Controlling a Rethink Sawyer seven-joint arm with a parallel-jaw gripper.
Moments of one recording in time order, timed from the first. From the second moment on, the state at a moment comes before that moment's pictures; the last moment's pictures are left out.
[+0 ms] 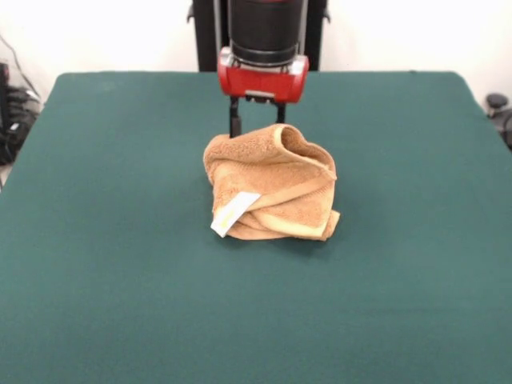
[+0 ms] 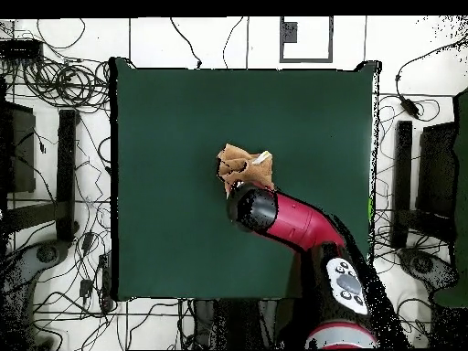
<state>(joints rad) -0.20 -0.58 -0.07 1.77 0.11 0.31 1.57</state>
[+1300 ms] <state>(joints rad) -0.12 -0.76 -0.08 1.74 0.14 0.50 1.57</state>
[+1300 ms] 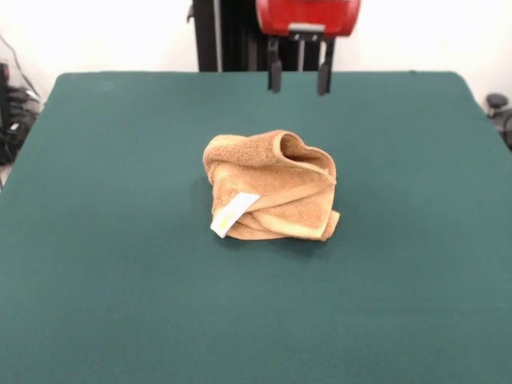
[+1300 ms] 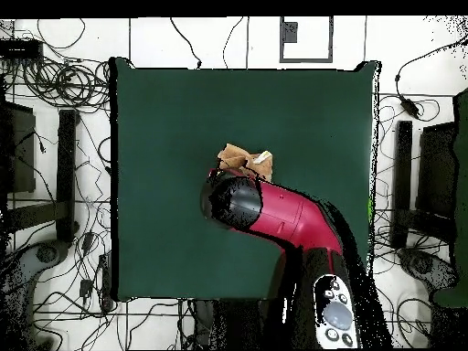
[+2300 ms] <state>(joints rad) -0.14 -0.67 -0.08 1.67 0.16 0.48 1.57</state>
